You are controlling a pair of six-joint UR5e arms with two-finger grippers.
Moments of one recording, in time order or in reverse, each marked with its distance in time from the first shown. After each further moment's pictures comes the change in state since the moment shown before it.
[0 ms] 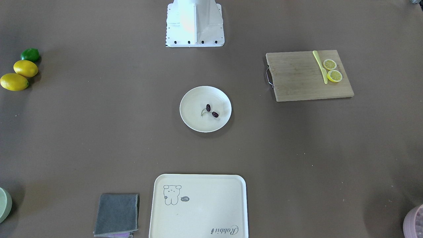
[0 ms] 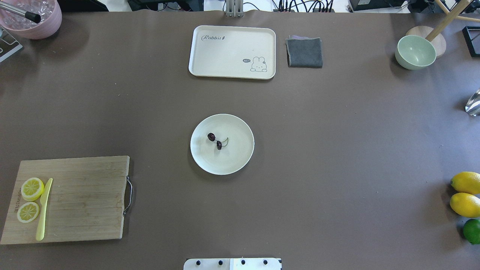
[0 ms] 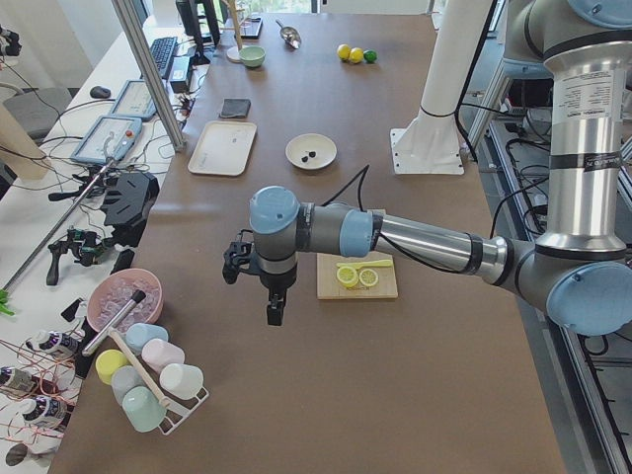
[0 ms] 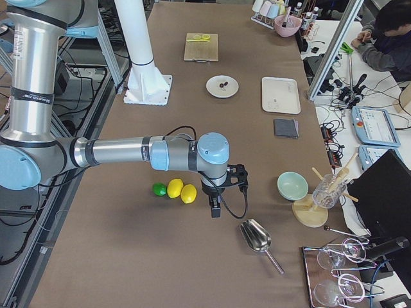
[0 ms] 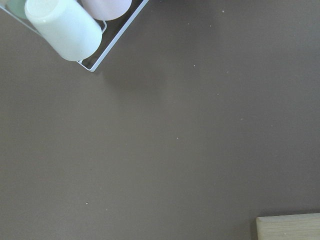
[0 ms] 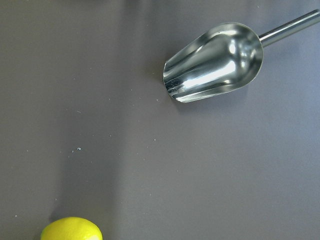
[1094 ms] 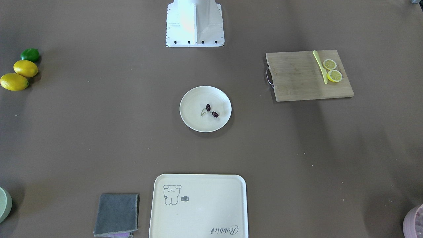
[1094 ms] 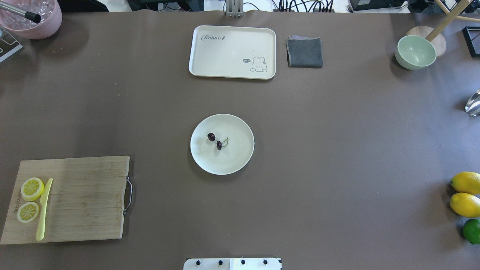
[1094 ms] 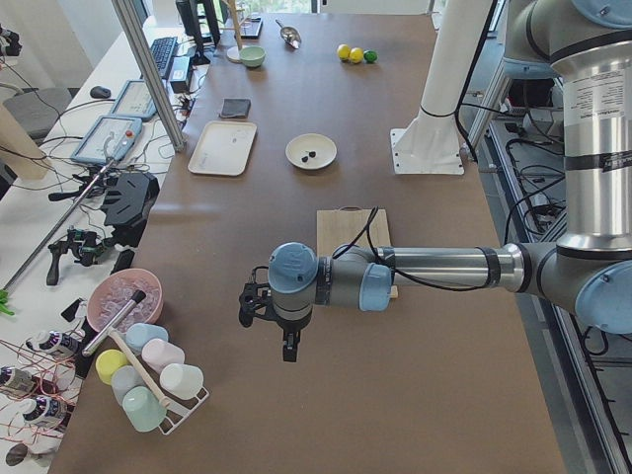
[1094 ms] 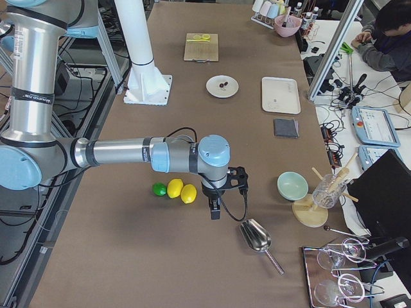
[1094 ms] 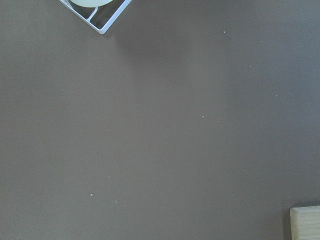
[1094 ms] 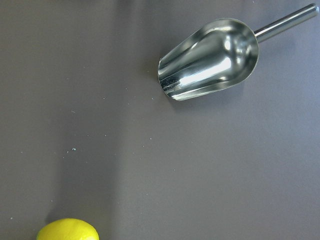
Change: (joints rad) left arm -0.032 0.055 0.105 -0.154 -0.069 0.000; right arm 0.000 0.003 -0.014 0.002 -0.005 0.012
